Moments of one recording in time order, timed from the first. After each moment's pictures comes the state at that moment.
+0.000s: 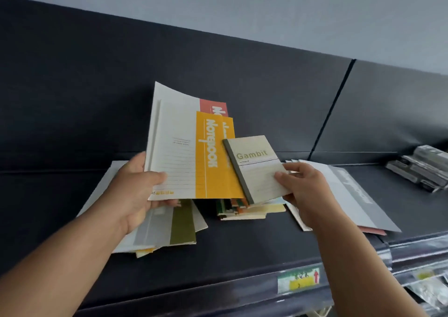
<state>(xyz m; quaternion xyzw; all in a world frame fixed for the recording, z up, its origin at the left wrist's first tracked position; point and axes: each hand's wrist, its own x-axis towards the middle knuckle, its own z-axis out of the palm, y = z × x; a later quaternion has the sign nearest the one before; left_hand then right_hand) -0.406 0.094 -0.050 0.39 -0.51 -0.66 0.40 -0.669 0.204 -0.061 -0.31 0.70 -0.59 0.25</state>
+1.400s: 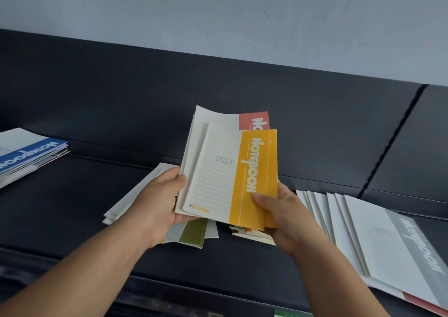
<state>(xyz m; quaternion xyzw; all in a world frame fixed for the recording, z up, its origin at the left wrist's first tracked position) -0.434 0.158 -0.039 0.45 -0.43 -0.62 0.48 -0.644 0.185 -0.055 -0.37 0.52 -0.55 0.53</state>
